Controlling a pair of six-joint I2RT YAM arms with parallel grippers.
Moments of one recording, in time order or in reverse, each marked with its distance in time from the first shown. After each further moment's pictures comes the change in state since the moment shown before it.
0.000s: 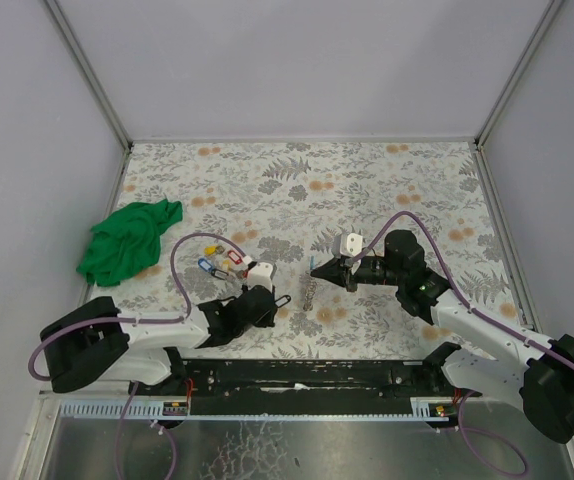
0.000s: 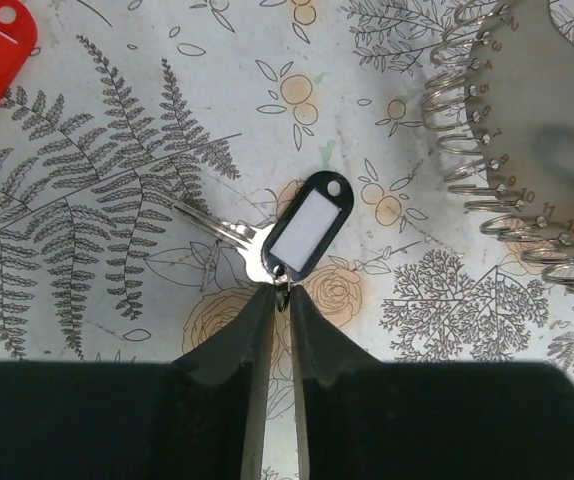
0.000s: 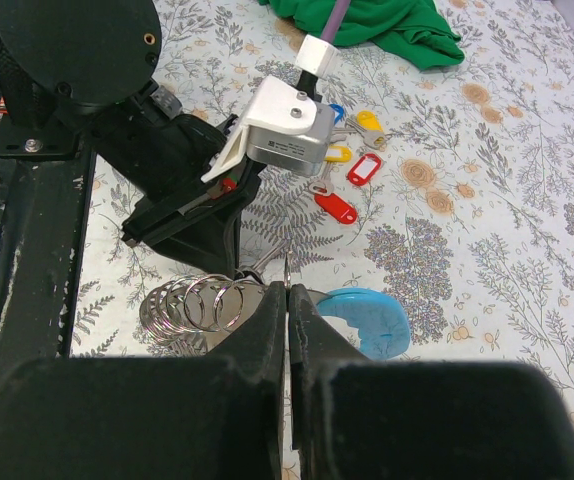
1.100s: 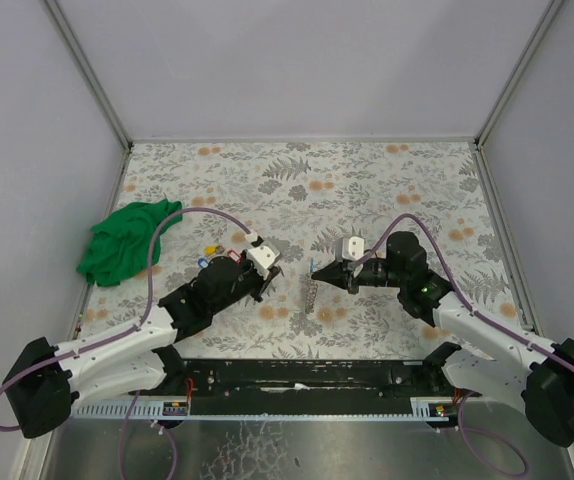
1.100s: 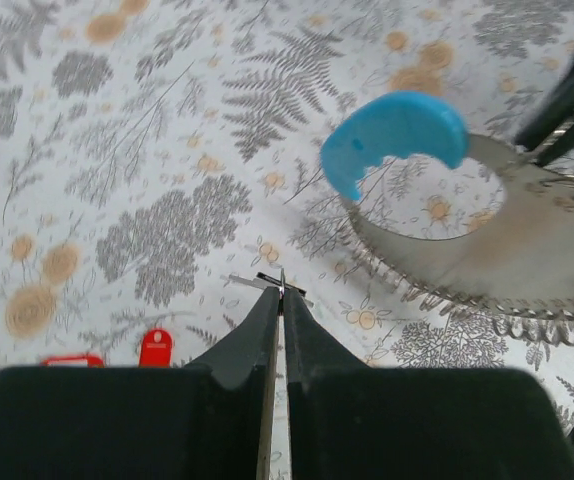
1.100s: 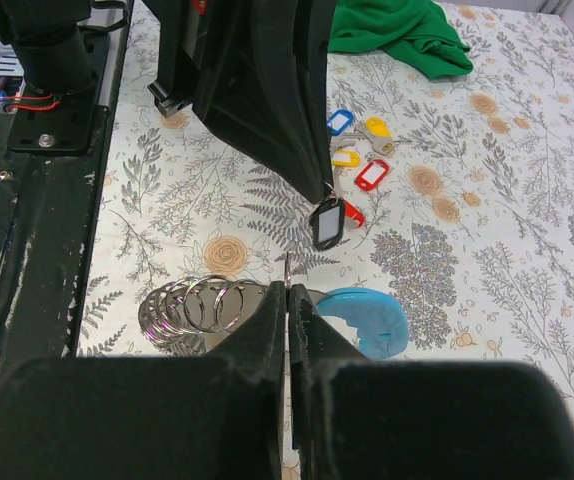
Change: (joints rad) left arm 0.175 -0.327 0.102 0.002 0.282 0.694; right arm 0.000 -0.020 -0.009 -0.010 -0.026 -0.013
